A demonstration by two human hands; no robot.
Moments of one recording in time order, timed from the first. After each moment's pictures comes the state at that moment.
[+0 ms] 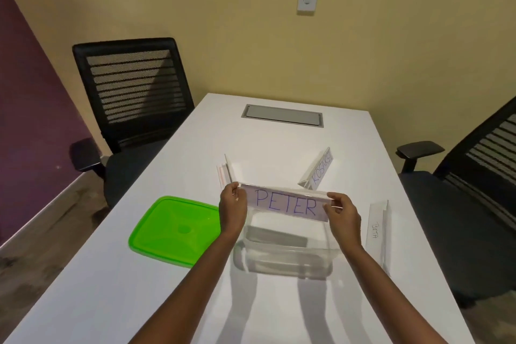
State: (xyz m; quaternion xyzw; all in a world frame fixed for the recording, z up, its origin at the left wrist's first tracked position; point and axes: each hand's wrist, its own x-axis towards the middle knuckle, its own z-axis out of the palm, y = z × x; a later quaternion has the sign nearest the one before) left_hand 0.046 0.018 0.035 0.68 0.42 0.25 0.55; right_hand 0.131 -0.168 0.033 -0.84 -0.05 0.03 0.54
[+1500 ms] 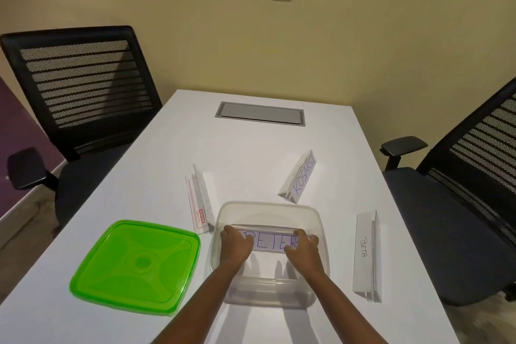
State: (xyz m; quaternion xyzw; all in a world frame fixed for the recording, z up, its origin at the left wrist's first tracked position) left_hand 0.117 -0.003 -0.038 0.78 0.43 -0.06 0.45; right_hand 0.170 -0.140 -0.043 -0.91 -0.05 0.23 0.34
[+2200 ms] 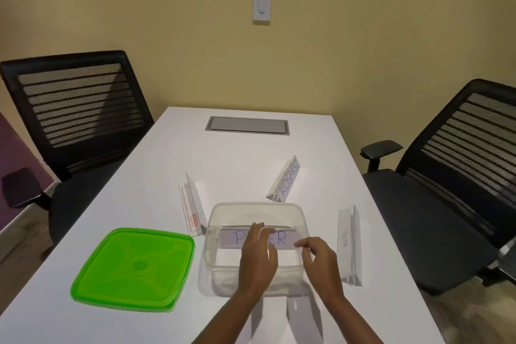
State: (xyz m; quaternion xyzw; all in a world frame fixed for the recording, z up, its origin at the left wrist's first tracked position) left_hand 0.077 -0.080 -0.021 0.89 0.18 0.18 0.38; right_hand 0.125 -0.205 -0.018 -0.87 -0.12 0.00 0.48
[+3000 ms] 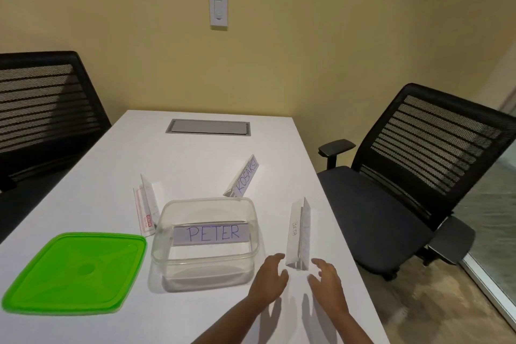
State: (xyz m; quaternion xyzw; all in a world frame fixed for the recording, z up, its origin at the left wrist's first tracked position) left_hand 0.093 -0.200 -0.053 0.88 0.09 -0.09 0.45; right_hand 0.119 -0.340 -0.052 -0.91 0.03 0.12 0.40
